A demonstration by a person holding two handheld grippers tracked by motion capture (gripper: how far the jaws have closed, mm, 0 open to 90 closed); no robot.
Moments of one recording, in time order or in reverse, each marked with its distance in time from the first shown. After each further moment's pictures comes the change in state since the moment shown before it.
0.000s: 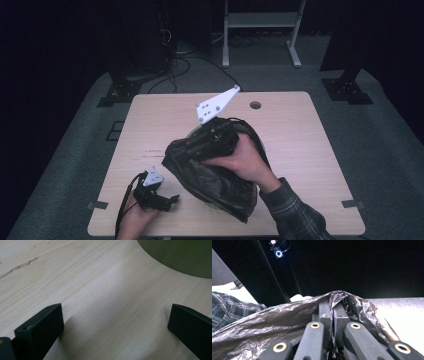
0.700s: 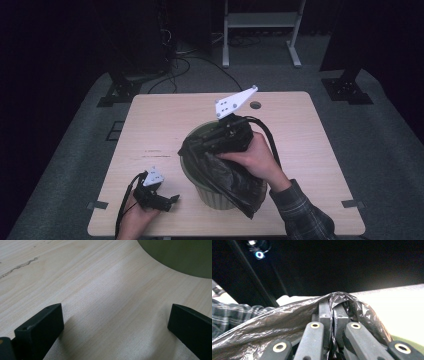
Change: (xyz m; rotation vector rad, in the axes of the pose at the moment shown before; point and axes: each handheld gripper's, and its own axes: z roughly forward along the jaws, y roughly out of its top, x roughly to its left) left arm 0.000 0.000 0.000 0.004 -0.003 0.000; right arm -0.012 -0.025 -0.029 -0.009 -0.126 0.065
